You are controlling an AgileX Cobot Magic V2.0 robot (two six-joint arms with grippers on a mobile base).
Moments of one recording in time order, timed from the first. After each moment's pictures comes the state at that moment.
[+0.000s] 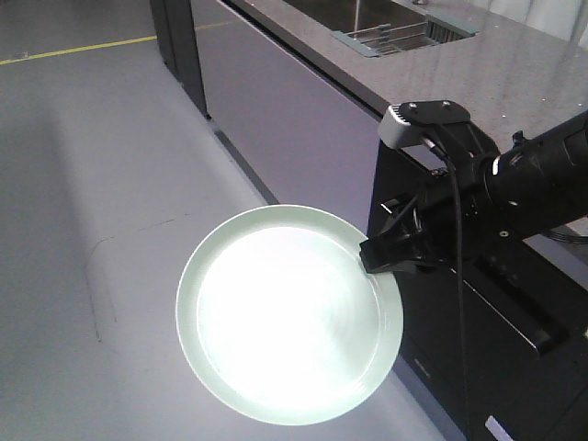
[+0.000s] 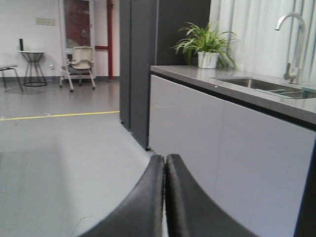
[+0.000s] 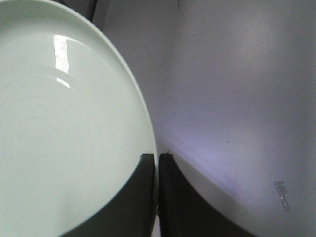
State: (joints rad) left arm 0.05 -0.01 0.03 -0.03 0.02 -0.05; right arm 0.35 1.38 -1.21 0.52 1.01 -0.38
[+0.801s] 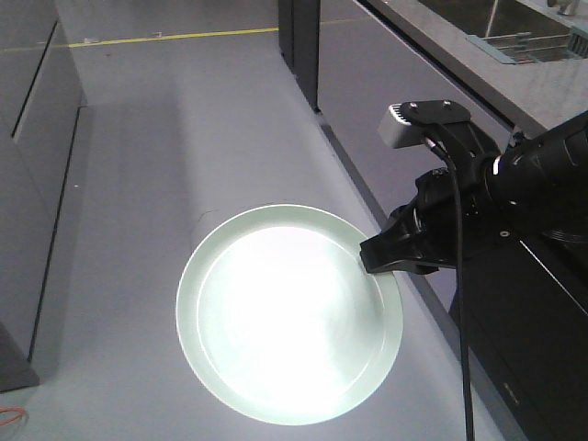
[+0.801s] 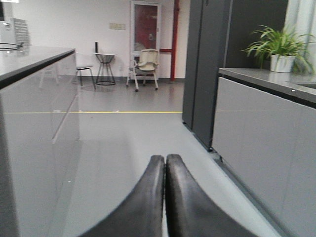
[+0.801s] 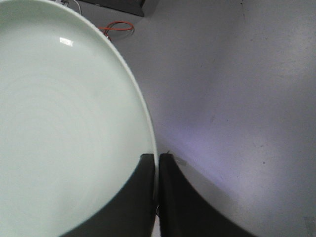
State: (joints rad) left arm 0.05 -0.01 0.03 -0.03 0.02 -0.05; right arm 0.35 1.38 -1.21 0.52 1.01 -0.38
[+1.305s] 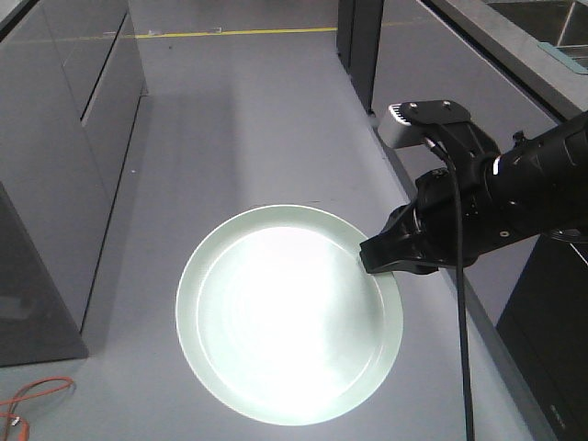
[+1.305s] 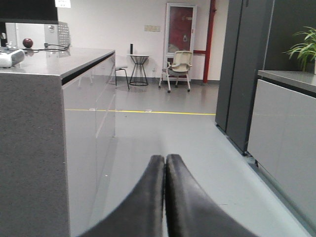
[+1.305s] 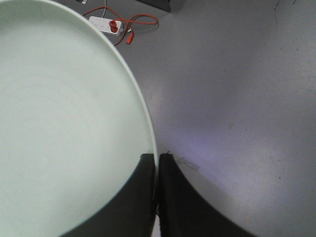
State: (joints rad) left arm 0.05 -0.01 0.03 -0.03 0.02 -0.05; right arm 0.35 1.38 -1.21 0.52 1.01 -0.38
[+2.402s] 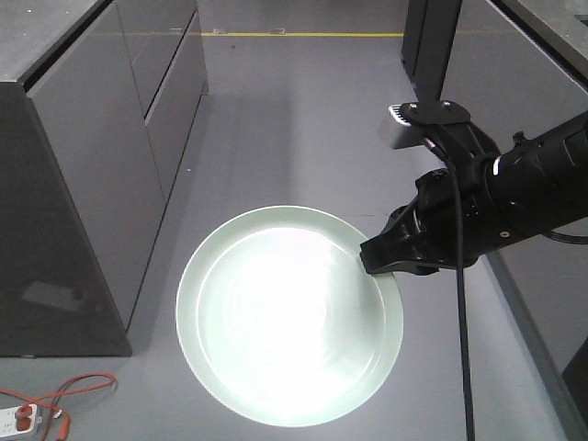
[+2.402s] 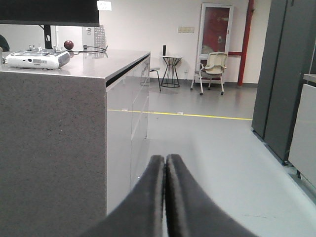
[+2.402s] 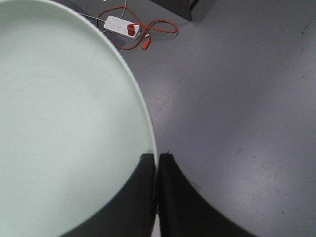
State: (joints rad) left arm 0.05 -0.01 0.03 -0.03 0.02 -0.05; right arm 0.35 1.38 -1.21 0.52 1.02 -0.38
